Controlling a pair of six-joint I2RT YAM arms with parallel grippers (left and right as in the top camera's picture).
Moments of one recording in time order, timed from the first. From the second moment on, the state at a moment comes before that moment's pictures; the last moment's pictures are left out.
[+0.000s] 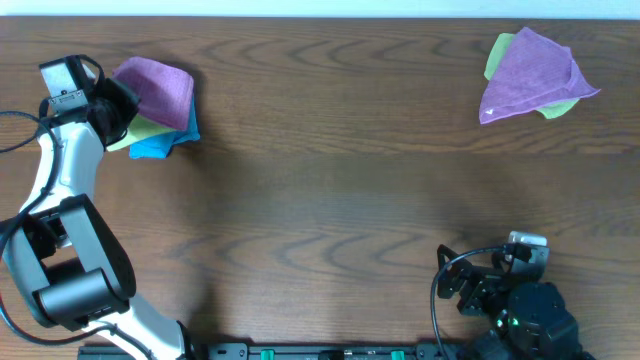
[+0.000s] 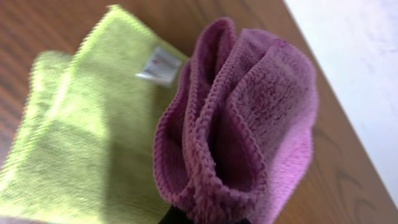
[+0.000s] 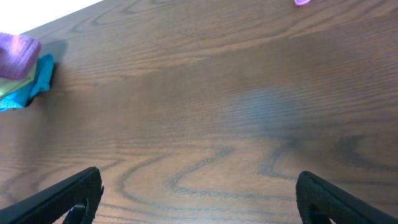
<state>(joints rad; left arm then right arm) 0.35 1.86 1.32 -0.35 0.24 -0.64 0.50 0.25 0.64 -1.01 0.22 0.62</state>
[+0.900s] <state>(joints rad) 0.39 1.86 1.32 -0.43 0.17 -0.63 0.50 0.25 0.64 -1.01 0.22 0.62</state>
